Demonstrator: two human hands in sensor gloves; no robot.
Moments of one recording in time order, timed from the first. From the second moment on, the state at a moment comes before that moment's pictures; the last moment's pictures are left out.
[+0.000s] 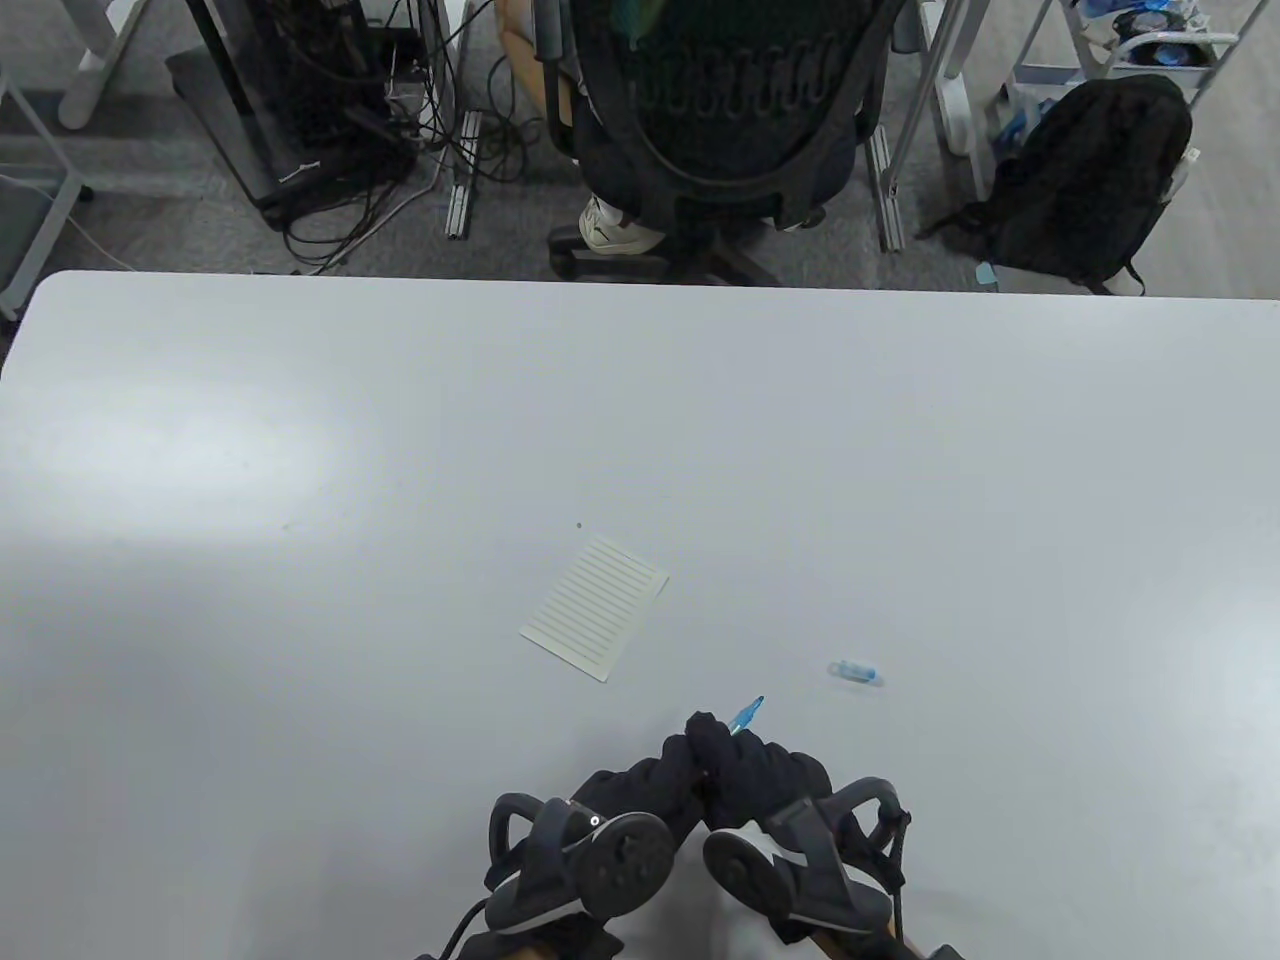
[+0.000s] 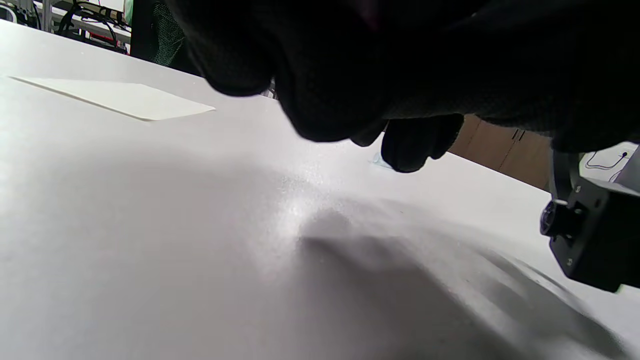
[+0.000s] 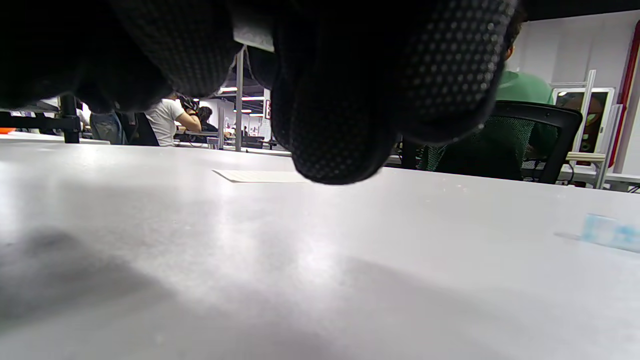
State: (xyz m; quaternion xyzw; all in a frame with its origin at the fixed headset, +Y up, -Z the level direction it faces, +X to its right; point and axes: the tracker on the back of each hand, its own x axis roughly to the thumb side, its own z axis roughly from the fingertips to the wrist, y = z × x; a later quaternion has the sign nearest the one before) left_hand -0.063 -0.697 -0.085 -0.06 -0.24 0.16 0.96; right_hand 0.091 -0.706 -0.096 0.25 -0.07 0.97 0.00
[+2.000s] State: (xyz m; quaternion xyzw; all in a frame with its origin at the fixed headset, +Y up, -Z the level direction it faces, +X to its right) left_hand -0.081 -0.740 -0.211 -0.13 0.05 -0.04 0.99; right_hand 0.158 -0.698 -0.115 0.15 -0.13 0.98 0.02
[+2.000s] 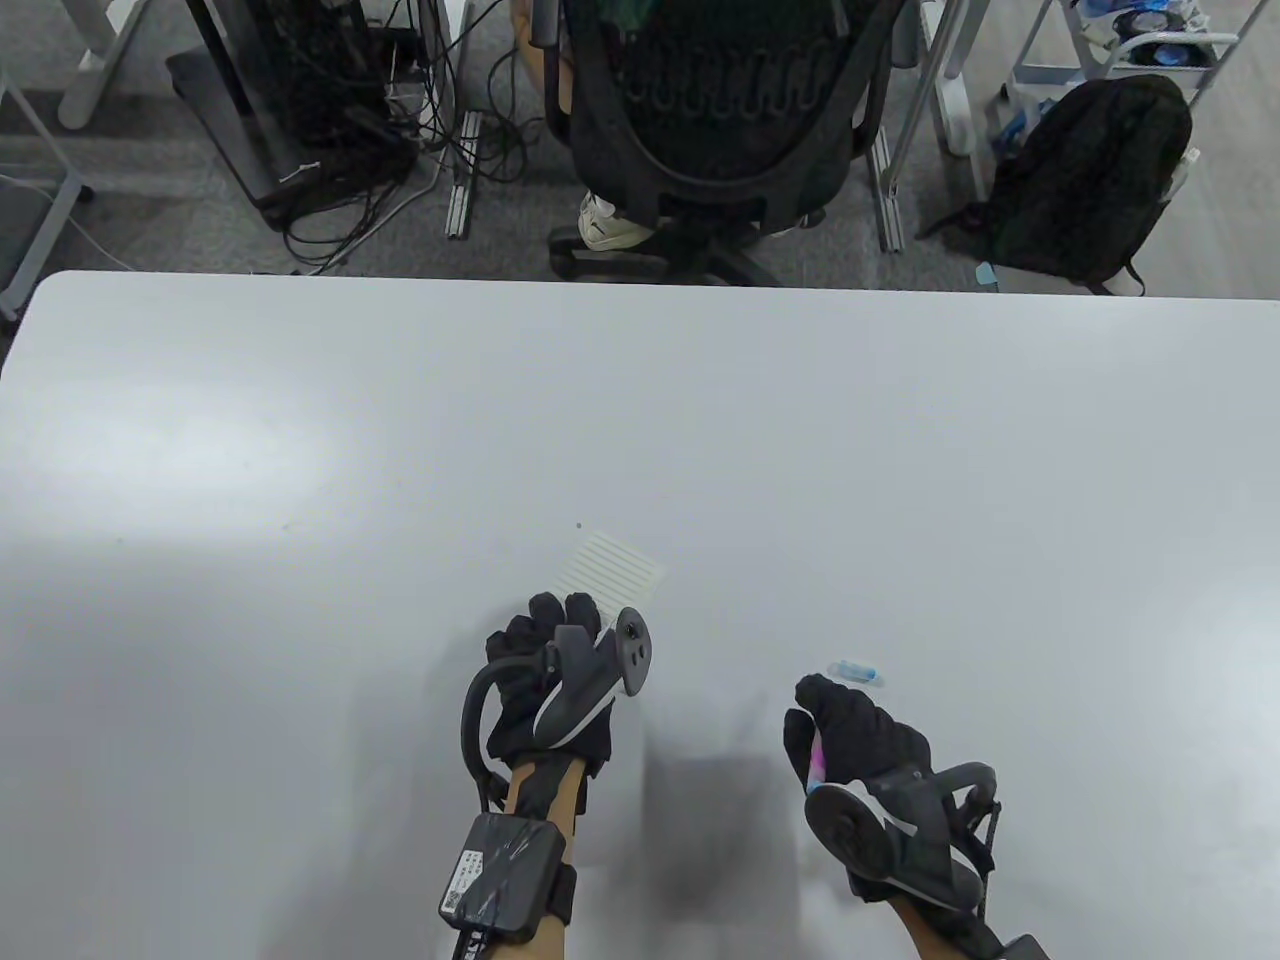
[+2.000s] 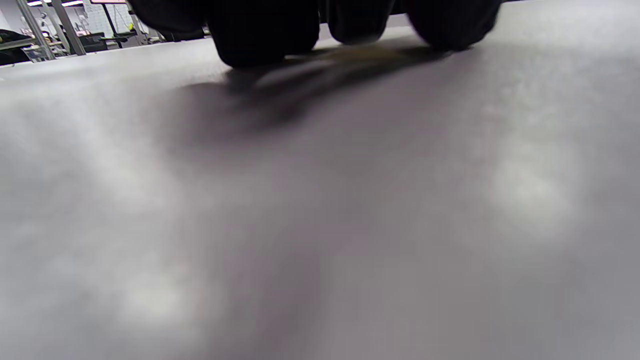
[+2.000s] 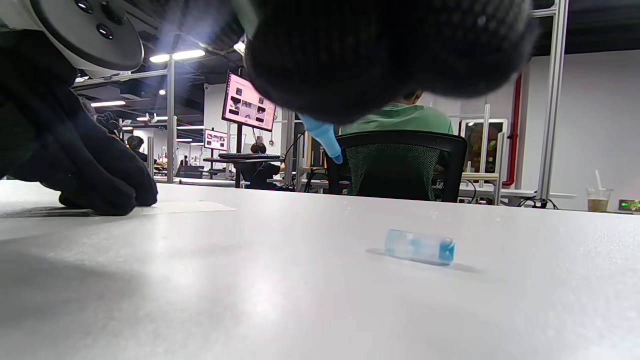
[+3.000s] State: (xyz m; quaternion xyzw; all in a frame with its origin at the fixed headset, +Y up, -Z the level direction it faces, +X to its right) left_hand -0.074 -0.705 -0.137 0.01 -0.20 -0.04 0.98; right_hand 0.157 -0.701 -0.116 0.18 -0.12 0.98 0.05
